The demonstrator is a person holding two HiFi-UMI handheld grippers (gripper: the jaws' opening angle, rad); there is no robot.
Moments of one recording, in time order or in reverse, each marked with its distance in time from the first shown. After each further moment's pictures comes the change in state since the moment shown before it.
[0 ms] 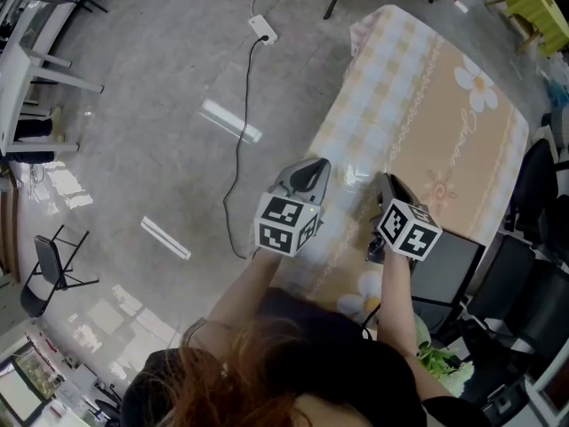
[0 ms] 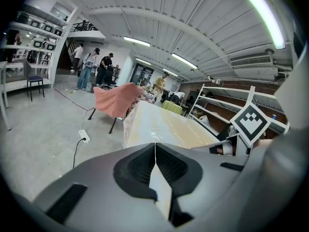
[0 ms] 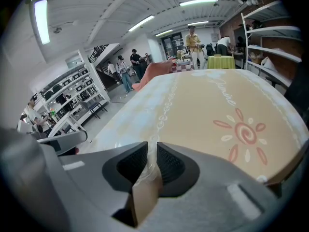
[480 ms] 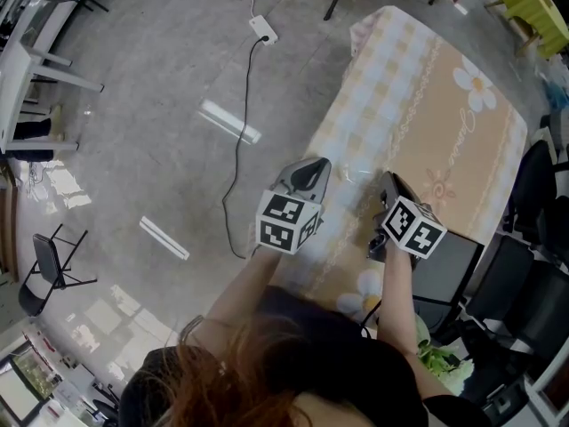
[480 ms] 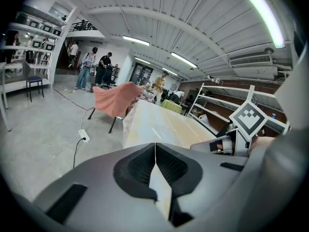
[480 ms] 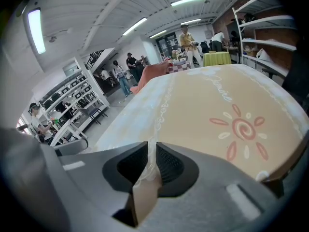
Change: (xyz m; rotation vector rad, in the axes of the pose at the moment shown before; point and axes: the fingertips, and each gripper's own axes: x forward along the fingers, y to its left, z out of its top) left arm -0.001 -0.002 -0.002 0.007 0.010 -0.004; right arm -0.004 -0.004 0.005 0.076 -0.022 0.019
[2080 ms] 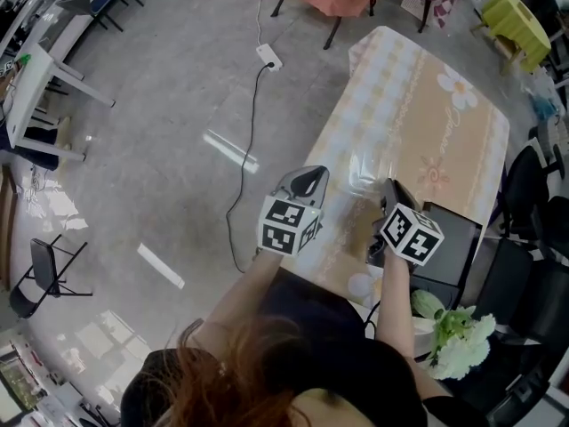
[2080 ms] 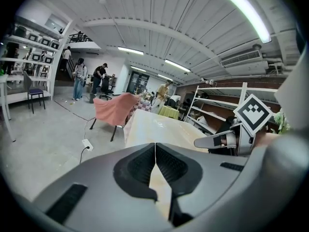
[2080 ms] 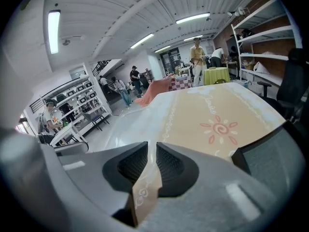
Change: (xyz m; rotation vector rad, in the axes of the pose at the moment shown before) left arm -0.083 -0.028 -0.003 0.079 -0.079 0.005; right arm -0.083 0.037 -0.016 -0.058 -0.157 -0.008
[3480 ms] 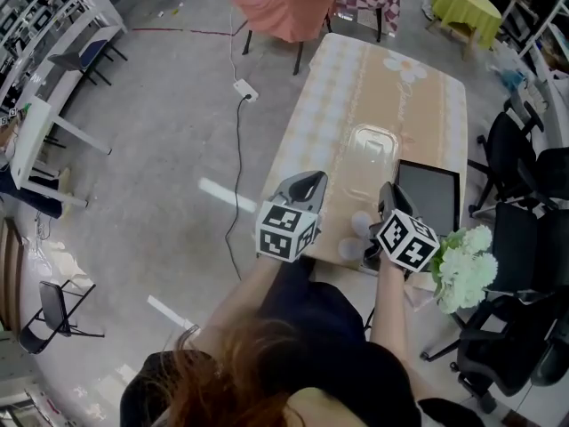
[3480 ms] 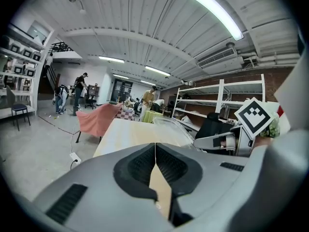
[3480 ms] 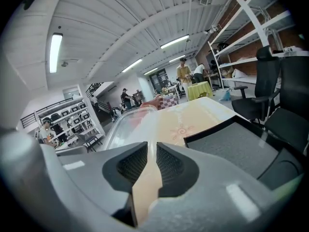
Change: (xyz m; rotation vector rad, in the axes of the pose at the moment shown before) left arm -0.065 -0.118 -0.006 0.157 -0.069 -0.136; right arm -0.143 -0.036 -0.027 0.116 -0.259 -0.068
